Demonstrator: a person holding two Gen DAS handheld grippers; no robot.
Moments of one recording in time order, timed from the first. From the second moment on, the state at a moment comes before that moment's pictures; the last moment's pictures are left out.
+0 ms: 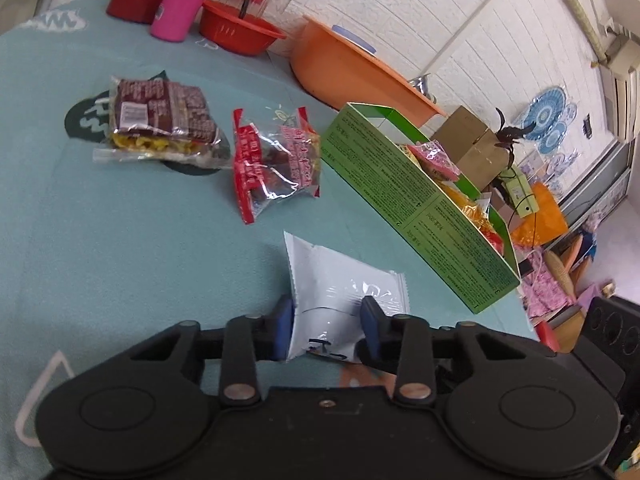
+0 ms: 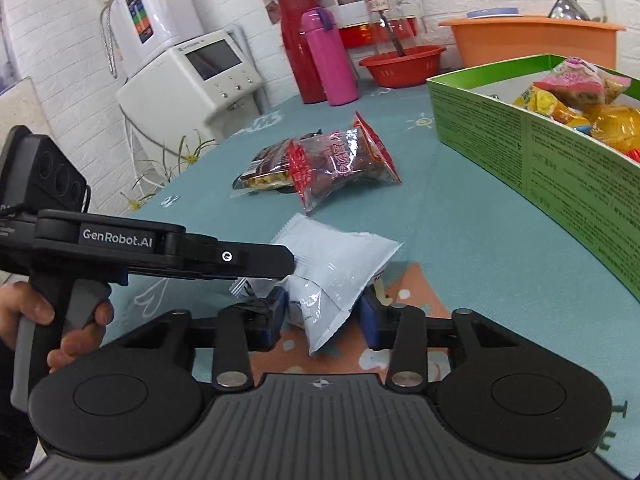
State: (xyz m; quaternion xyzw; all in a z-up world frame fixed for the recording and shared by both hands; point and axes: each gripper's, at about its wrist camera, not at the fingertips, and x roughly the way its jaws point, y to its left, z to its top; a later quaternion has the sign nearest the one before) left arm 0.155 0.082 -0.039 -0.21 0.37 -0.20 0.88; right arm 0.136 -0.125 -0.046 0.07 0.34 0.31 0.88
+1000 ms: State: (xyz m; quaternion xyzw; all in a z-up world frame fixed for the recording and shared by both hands) left arm 0.262 -0.043 0.056 -0.13 0.25 -0.31 0.91; right arm 0.182 -0.233 0.031 0.11 0.16 0.18 0.96
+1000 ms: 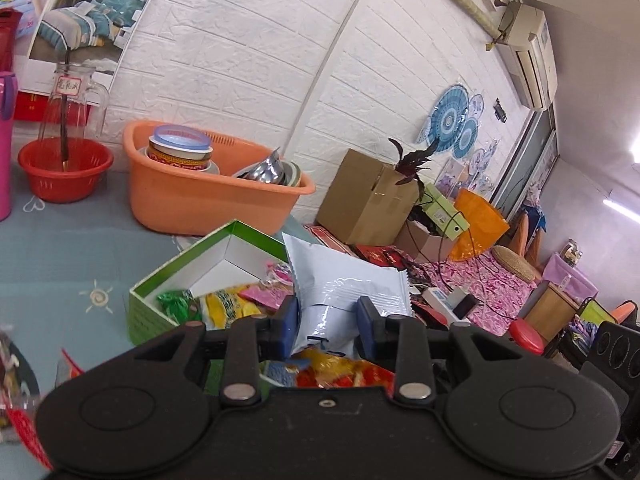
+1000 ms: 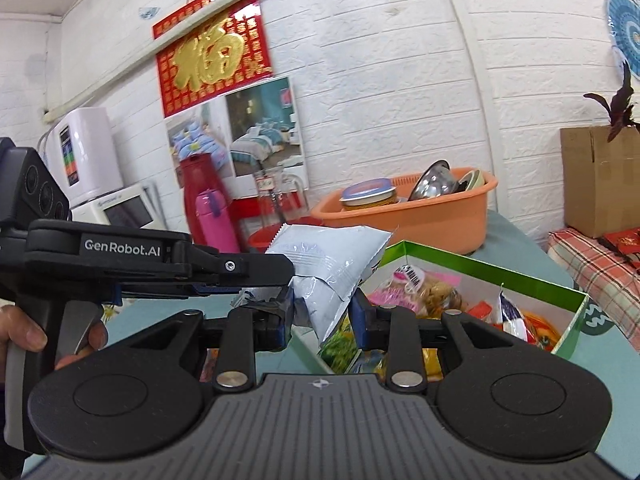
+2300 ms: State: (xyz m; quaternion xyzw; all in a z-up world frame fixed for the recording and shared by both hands) left arm 0.224 0.061 0.022 -0.14 0.28 -0.12 0.94; right arm 0.140 -0.192 0.029 0.08 0.18 0.23 0.95
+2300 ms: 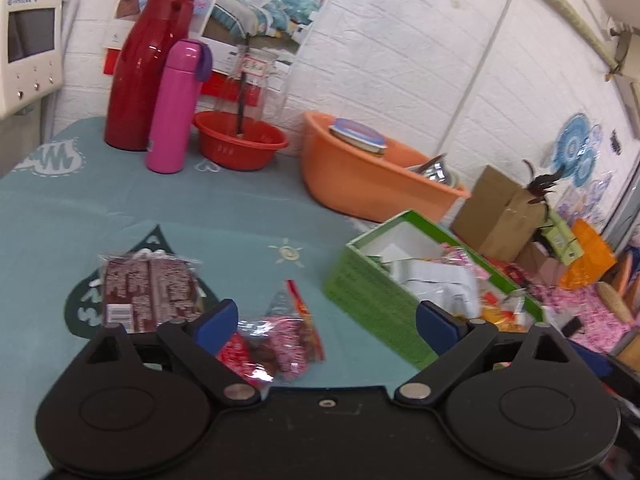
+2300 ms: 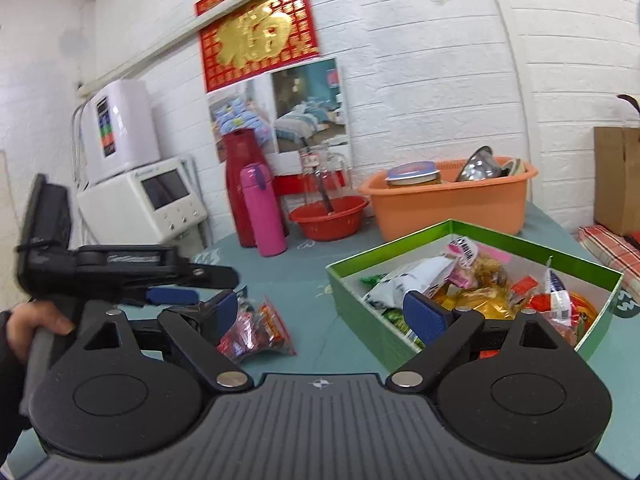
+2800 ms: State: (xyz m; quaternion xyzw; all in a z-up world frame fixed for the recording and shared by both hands) left arm 0.238 0.053 -0.040 -0.17 0.38 -0.19 0.89; right arm 0.126 -0.195 0.005 0.07 0.23 0.25 0.94
